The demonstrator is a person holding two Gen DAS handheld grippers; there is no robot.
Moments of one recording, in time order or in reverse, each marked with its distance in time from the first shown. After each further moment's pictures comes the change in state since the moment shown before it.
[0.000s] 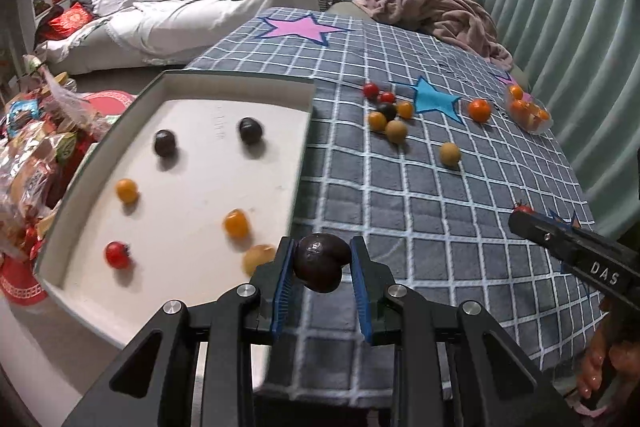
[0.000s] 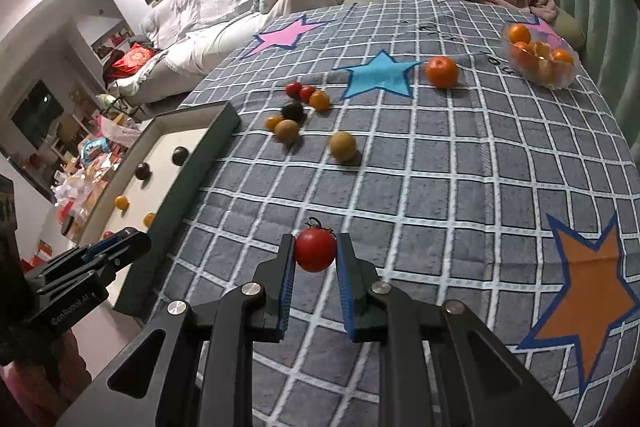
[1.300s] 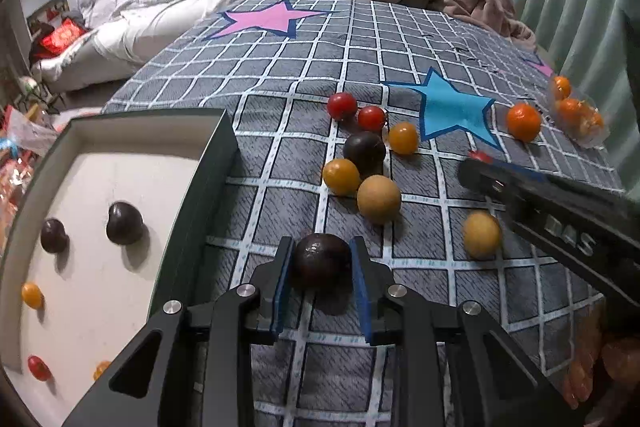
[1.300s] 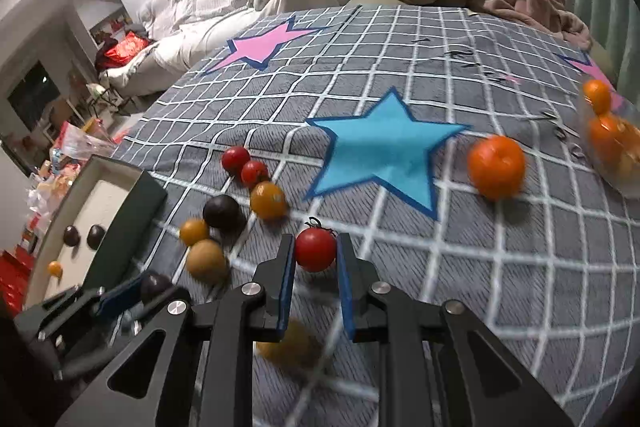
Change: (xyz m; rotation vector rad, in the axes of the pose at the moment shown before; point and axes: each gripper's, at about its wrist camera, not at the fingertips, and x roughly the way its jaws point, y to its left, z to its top) left arm 0.122 -0.067 0.069 0.050 0.046 0.067; right arm 0.108 -0.046 0.097 -0.049 0.000 -0.027
